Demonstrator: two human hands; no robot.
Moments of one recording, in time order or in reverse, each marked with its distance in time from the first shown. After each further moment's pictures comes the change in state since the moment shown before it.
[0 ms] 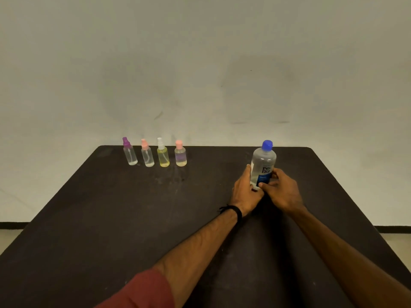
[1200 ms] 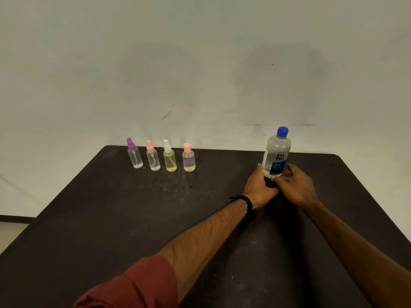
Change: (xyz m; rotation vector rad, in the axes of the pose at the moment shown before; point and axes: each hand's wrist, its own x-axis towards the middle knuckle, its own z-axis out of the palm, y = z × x) left_hand 0.069 -0.013 -0.010 0.053 -0.137 -0.161; right_hand 0.068 -0.004 0.017 0.007 -0.044 0.055
